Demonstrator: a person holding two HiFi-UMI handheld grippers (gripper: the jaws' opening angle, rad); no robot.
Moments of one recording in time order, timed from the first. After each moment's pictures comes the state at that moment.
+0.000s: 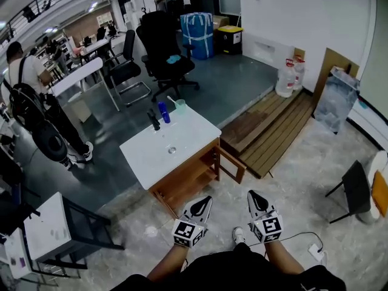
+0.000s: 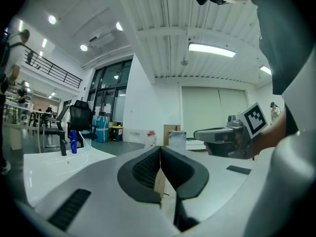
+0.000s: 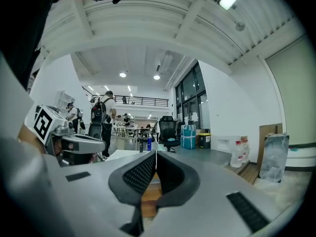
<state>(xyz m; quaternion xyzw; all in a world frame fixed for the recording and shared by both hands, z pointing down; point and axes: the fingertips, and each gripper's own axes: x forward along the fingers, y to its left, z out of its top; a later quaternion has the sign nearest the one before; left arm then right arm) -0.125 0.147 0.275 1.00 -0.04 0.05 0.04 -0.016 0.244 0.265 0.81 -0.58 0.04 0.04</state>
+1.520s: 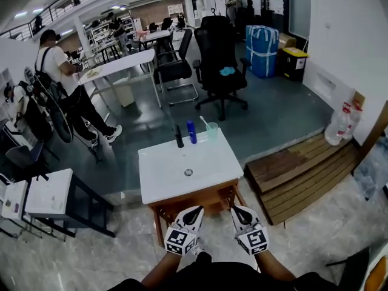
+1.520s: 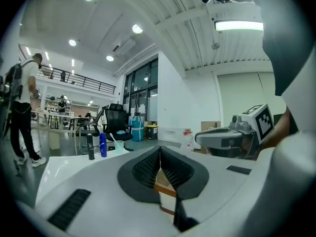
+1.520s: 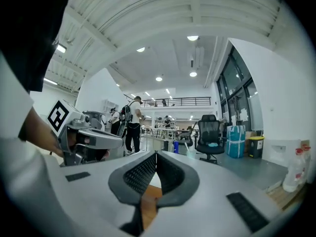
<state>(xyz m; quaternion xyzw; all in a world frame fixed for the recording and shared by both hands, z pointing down) -0.007 0.011 0.289 0.96 -0.26 0.07 0.04 0.096 0.056 0.287 0.62 -0.78 0.00 0.06</state>
